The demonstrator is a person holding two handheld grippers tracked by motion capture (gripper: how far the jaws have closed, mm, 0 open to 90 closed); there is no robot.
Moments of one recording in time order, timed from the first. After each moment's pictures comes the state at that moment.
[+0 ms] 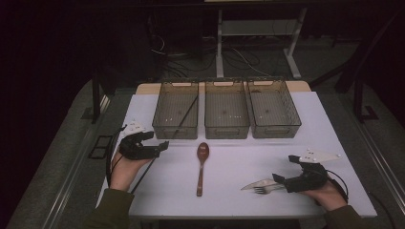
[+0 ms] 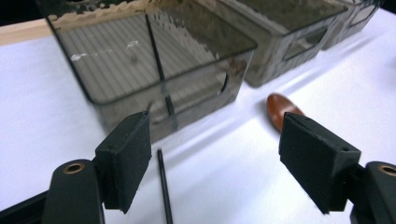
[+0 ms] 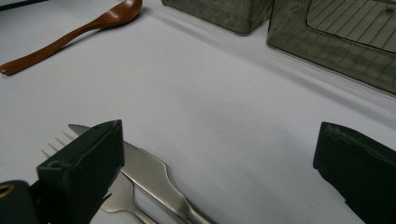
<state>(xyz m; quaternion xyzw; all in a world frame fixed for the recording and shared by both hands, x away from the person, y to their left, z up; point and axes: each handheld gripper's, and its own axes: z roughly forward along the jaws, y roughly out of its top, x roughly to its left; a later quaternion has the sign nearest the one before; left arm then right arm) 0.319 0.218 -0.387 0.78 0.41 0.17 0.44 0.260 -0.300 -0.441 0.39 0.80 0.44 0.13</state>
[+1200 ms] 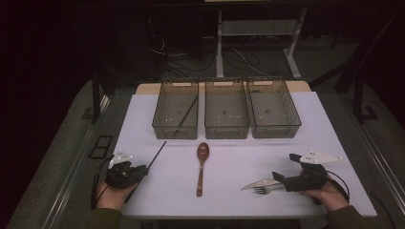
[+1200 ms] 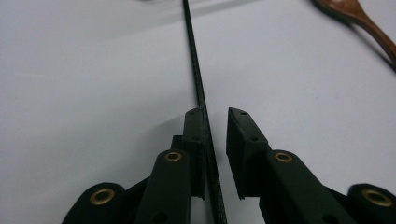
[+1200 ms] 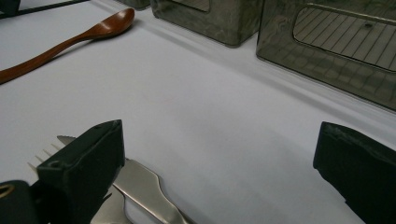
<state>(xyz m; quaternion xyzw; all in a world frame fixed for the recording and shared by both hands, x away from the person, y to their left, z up) 0.269 0.259 -0.442 0.80 0.47 0.13 0.36 0.258 -0.299 -0.442 0.39 0.79 0.45 0.16</state>
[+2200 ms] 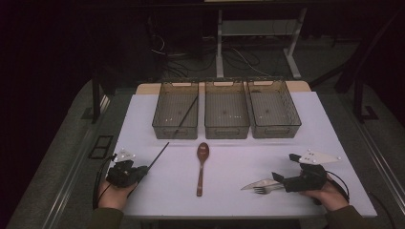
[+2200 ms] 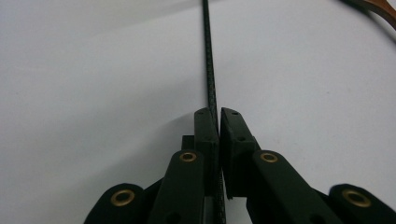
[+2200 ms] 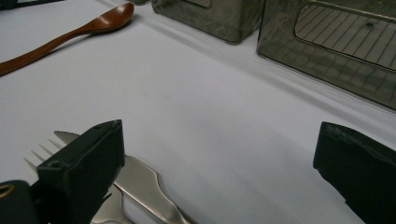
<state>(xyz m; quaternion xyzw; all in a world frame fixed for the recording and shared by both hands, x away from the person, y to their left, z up) 0.272 0.254 -0.439 0.81 0.48 0.13 0.33 0.258 -0.298 -0.443 0.39 0.79 0.45 0.16</state>
